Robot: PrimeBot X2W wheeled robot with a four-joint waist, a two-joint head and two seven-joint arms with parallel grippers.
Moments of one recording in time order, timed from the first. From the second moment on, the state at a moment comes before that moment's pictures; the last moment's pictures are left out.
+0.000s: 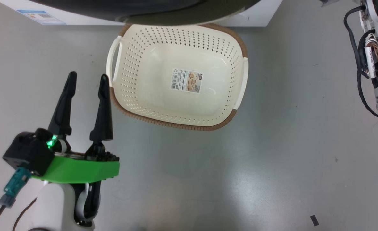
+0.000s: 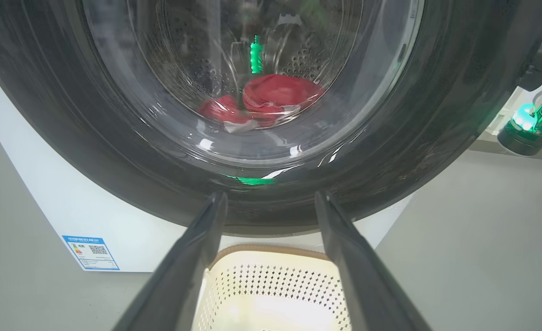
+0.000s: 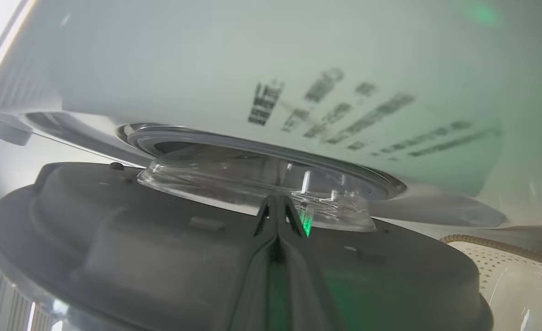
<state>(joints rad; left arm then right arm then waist) -0.40 0.03 -0.04 0.07 -0.29 -0.11 -0.25 -1.25 -0.16 0.20 0.62 1.63 0.13 0.63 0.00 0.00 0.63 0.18</state>
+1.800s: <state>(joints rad) -0.40 0.03 0.00 0.08 -0.27 -0.10 -0.25 -0.88 -0.26 0.53 0.28 1.19 0.13 -0.08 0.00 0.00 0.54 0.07</state>
